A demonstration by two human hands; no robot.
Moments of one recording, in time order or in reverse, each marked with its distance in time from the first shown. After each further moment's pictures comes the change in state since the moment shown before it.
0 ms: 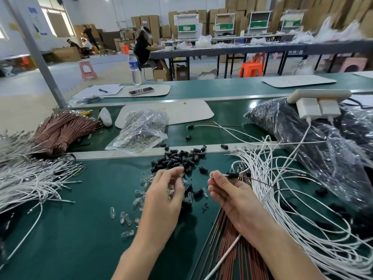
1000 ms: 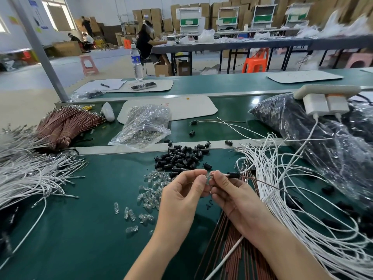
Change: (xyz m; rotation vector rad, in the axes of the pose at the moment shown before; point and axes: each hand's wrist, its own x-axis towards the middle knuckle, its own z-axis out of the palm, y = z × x) left_hand -0.008 0.022 0.016 -0.687 -0.133 -0.224; right_hand 0.000 0.007 0.003 -0.022 -0.037 0.040
